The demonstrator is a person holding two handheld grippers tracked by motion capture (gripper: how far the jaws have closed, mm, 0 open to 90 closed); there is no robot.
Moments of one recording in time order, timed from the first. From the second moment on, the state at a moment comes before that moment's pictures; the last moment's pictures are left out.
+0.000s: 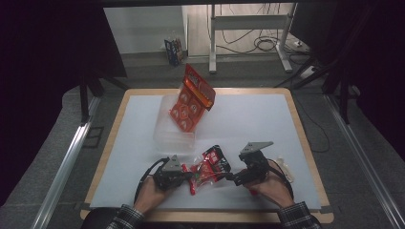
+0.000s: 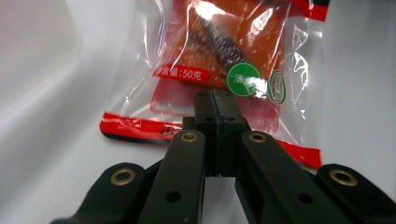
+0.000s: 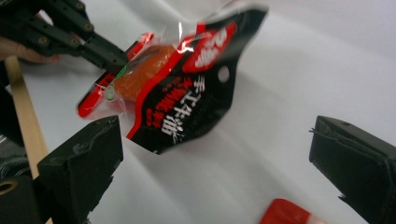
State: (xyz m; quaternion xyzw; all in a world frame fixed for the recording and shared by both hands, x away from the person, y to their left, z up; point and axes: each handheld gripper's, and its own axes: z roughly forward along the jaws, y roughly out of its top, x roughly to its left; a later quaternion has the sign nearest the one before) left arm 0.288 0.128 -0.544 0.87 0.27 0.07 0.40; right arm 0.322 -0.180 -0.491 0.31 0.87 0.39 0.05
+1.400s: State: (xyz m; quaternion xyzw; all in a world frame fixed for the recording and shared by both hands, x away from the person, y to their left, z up) left arm 0.285 0.131 -0.543 0.87 0.29 0.06 0.39; right arm 0.336 -0.105 -0.505 0.30 0.86 0.41 -0.07
